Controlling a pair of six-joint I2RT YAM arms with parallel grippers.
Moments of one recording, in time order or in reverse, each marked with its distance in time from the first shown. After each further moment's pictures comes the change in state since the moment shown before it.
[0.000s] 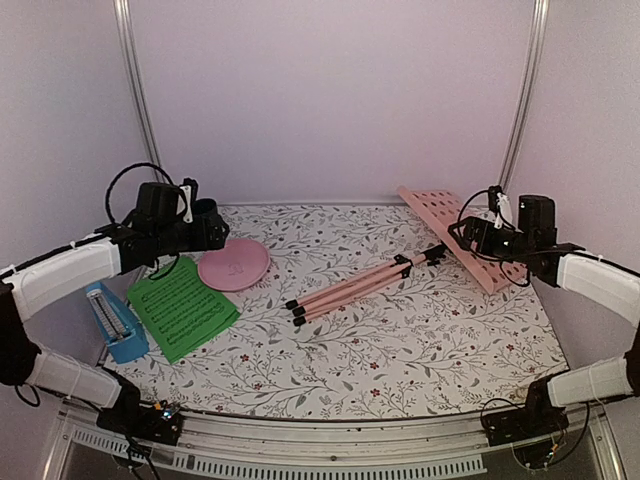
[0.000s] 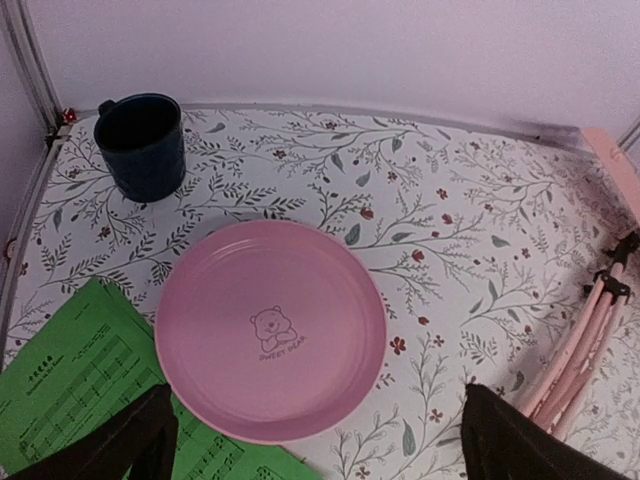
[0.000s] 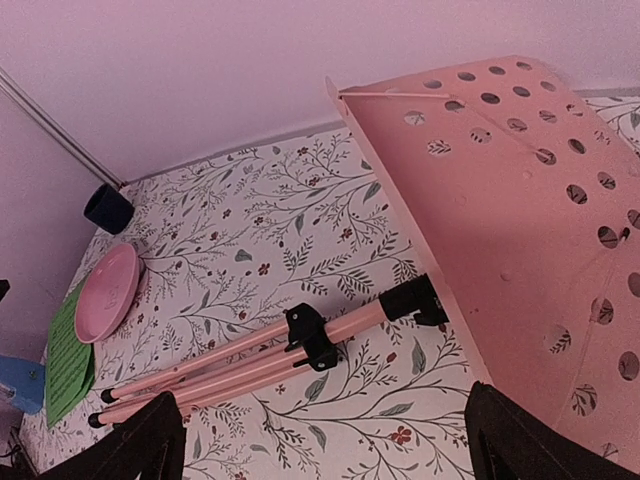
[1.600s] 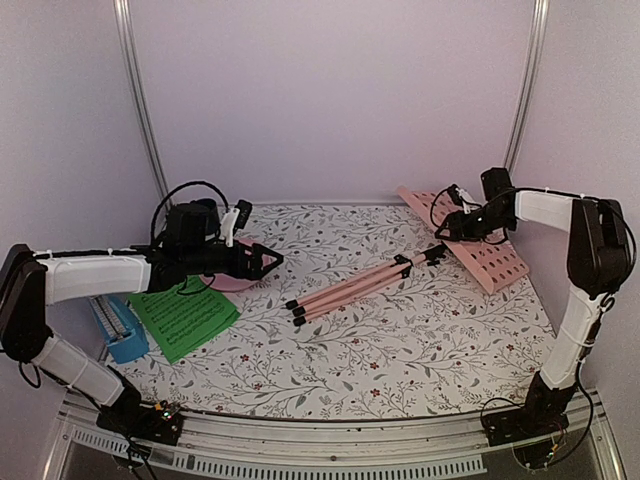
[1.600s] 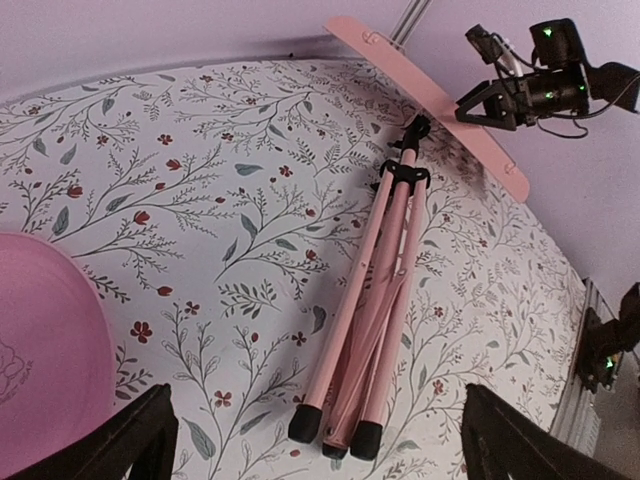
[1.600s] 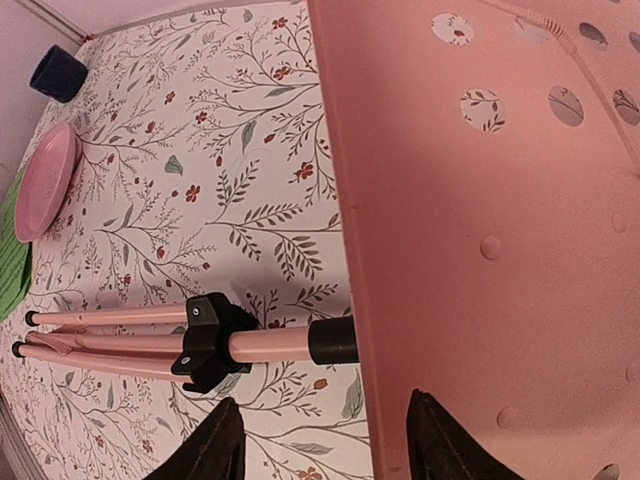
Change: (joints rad) left arm -0.140 0.164 -0.126 0.364 0.507 0.026; right arm -0.073 0.684 0.658 -0.495 -0.183 -0.406
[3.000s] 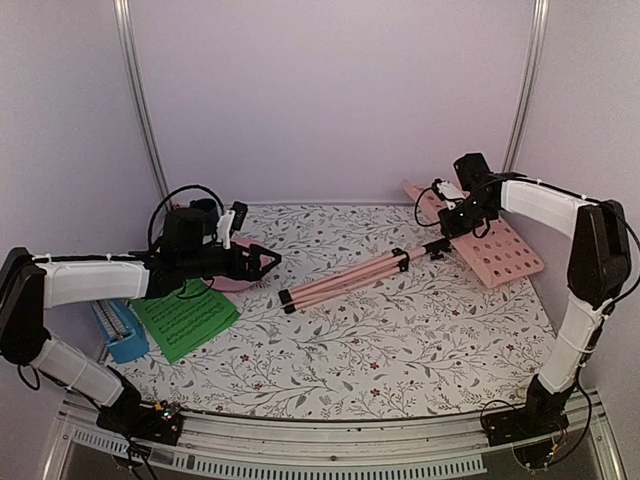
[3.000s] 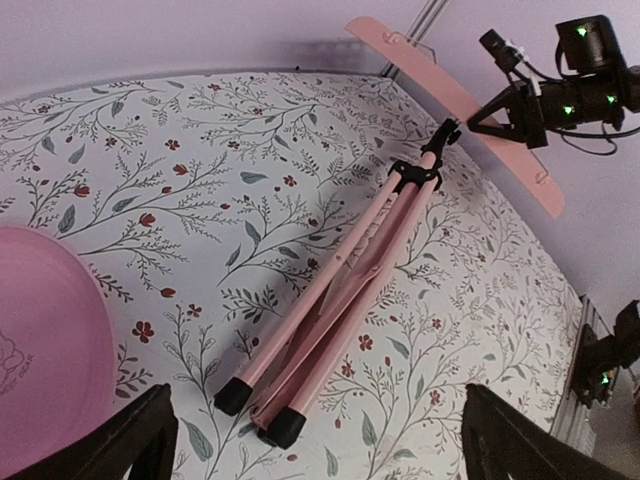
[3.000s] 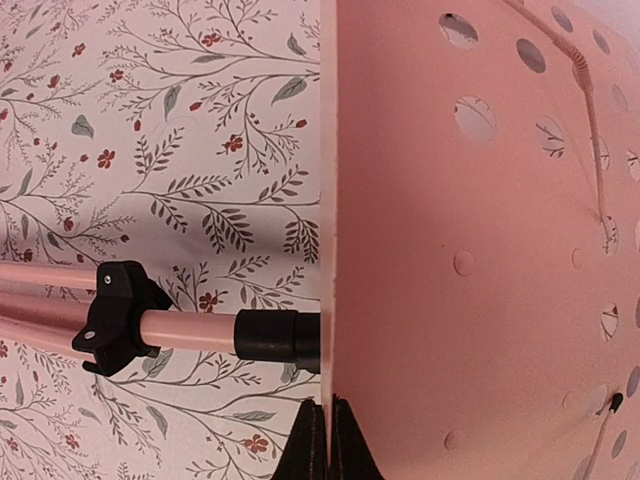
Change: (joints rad) left arm 0.000 -0.019 -0.050 0.071 -0.019 -0.044; right arm 0.190 -0.048 0.094 -0.164 0.500 -0.066
